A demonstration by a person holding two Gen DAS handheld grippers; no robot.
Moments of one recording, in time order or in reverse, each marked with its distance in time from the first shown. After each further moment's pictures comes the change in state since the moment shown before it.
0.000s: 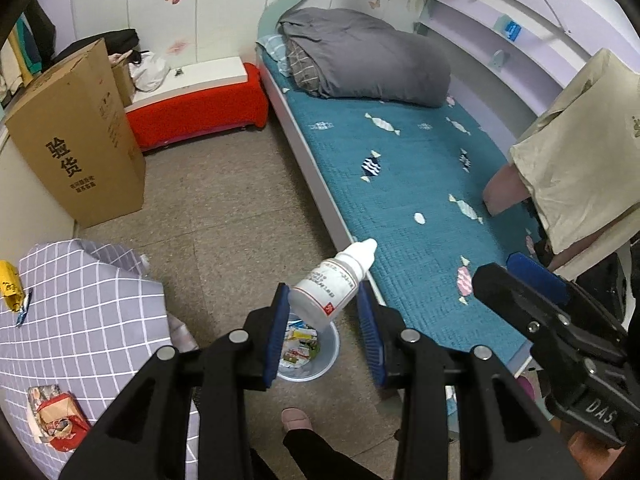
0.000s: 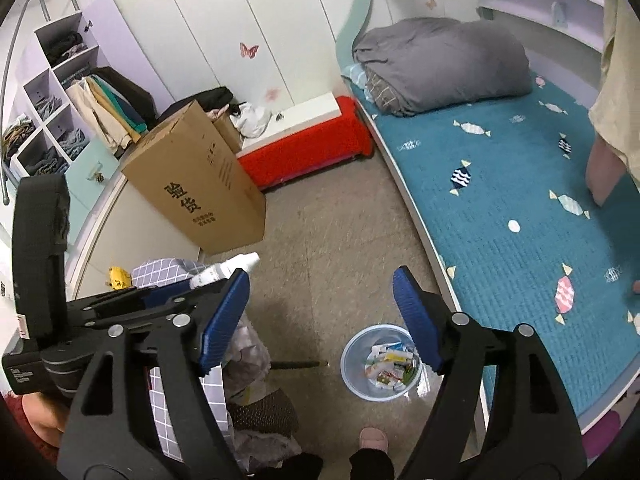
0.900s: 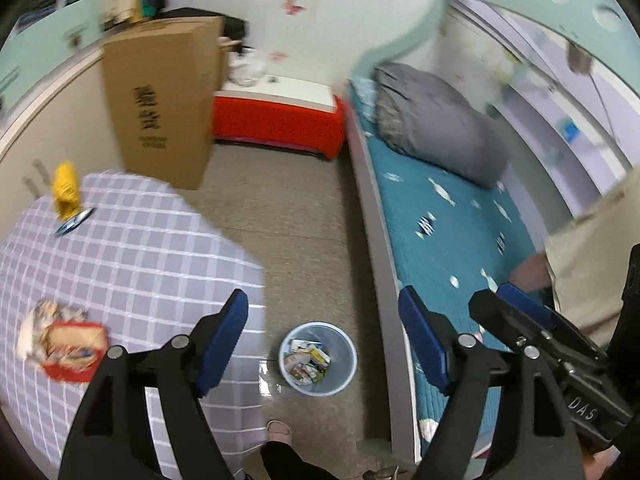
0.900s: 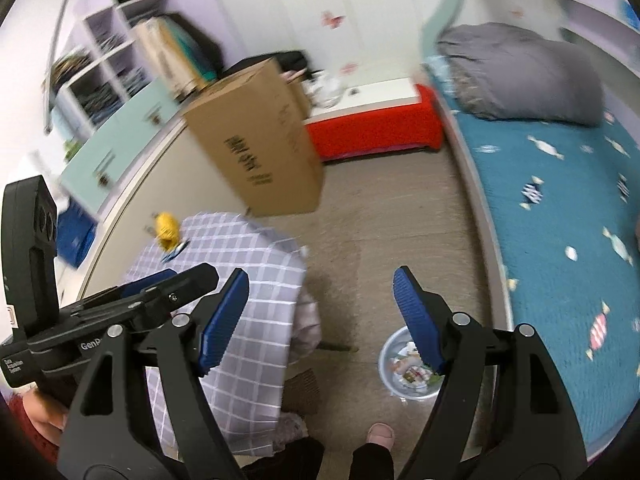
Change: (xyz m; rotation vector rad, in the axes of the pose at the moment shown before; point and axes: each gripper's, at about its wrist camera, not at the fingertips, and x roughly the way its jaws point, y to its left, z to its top) left arm -0.079 0.123 -0.068 -0.348 -0.175 0.109; right arm 0.034 0.120 -0.024 -0.232 0.109 0.184
